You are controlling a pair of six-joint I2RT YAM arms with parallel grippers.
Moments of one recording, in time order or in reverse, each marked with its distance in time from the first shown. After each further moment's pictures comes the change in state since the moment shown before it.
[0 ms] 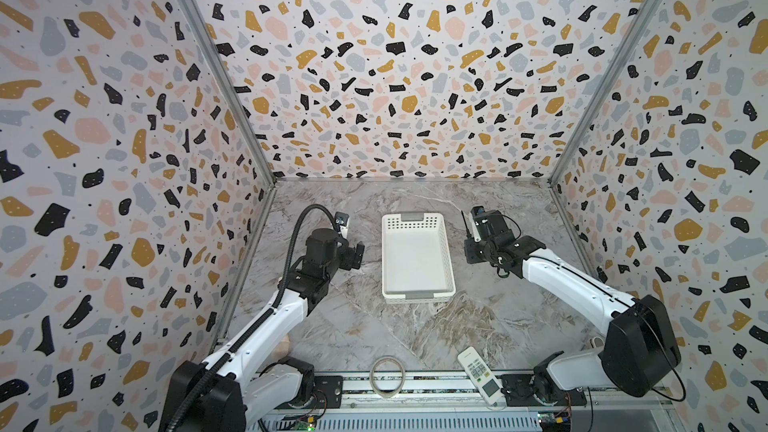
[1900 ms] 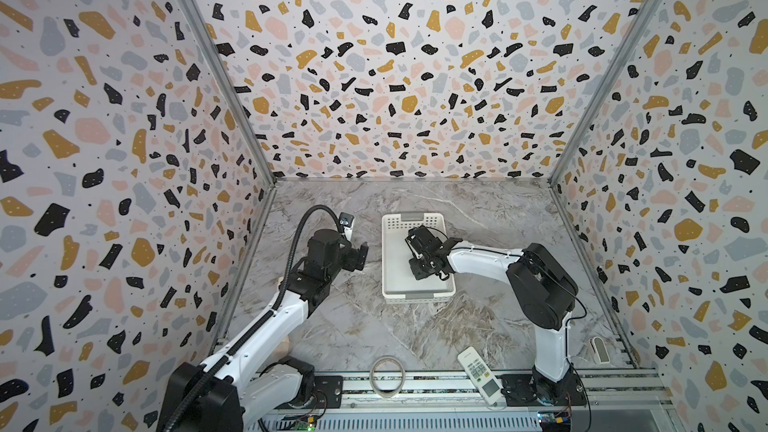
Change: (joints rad) left arm -0.031 -0.013 0.000 0.010 0.031 0.010; right arm 0.236 0.568 0.242 0.073 -0.042 0.051
